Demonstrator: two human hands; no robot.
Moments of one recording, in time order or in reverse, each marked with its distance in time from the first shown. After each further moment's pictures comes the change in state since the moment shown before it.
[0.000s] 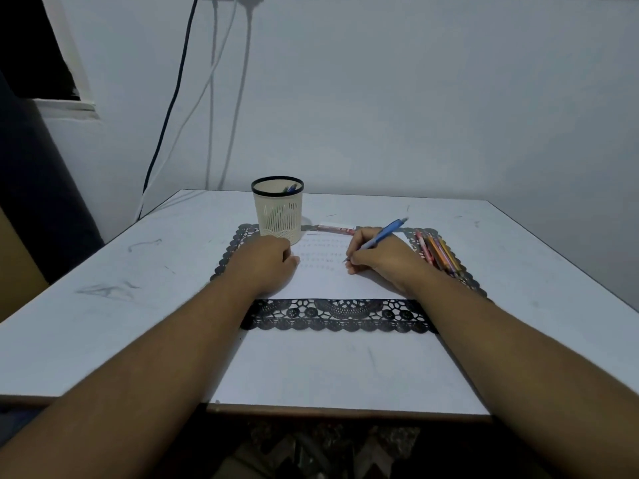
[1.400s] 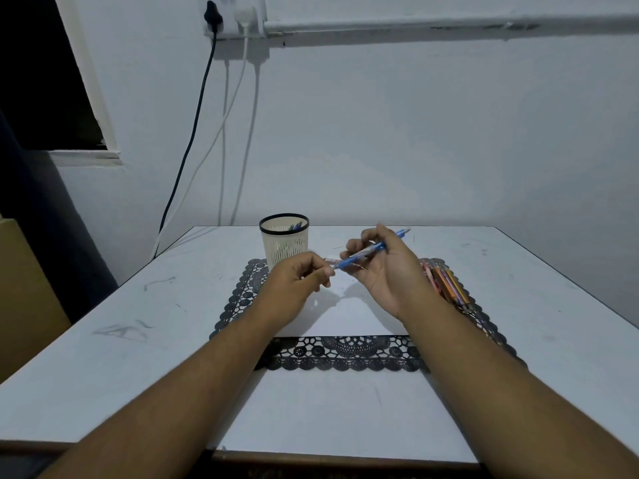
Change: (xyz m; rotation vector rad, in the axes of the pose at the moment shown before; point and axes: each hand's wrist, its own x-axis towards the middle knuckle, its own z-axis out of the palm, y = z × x) left_hand -0.003 0.038 -0.013 -1.027 0.021 0.128; right_hand -0.011 -0.050 0.028 0.762 0.125 -0.088
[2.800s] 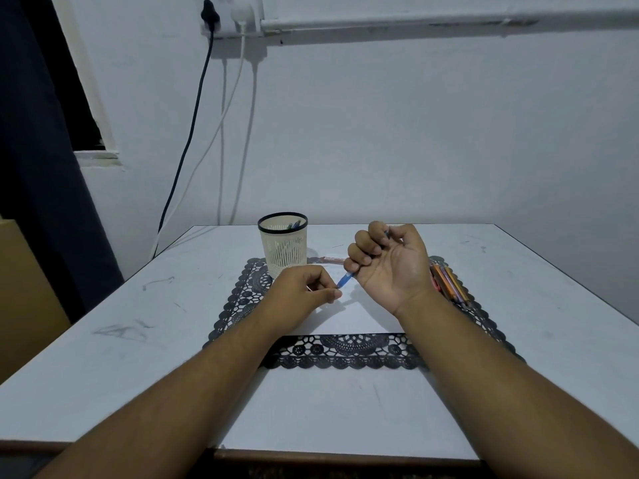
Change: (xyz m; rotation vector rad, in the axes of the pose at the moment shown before) left_hand -0.005 -0.003 0.007 0.171 -0.091 -0.063; right_hand -0.002 -0.001 -0.006 0.215 -0.184 -0.049
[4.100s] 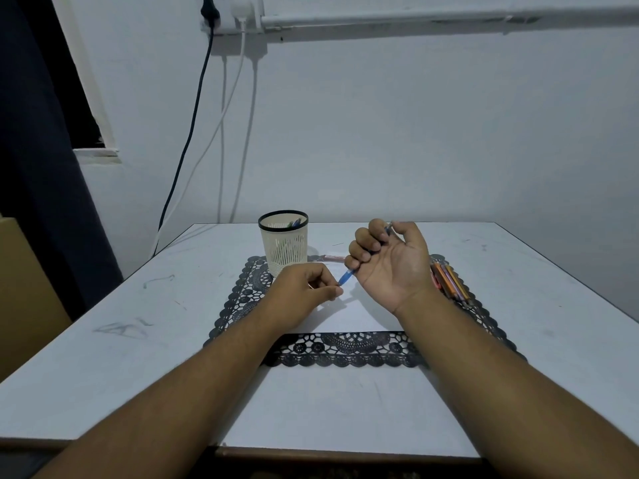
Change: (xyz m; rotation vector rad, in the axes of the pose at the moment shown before) left_hand 0.000 0.000 0.000 0.007 0.001 -0.003; right_hand -0.001 0.001 0.003 0.001 0.011 -0.002
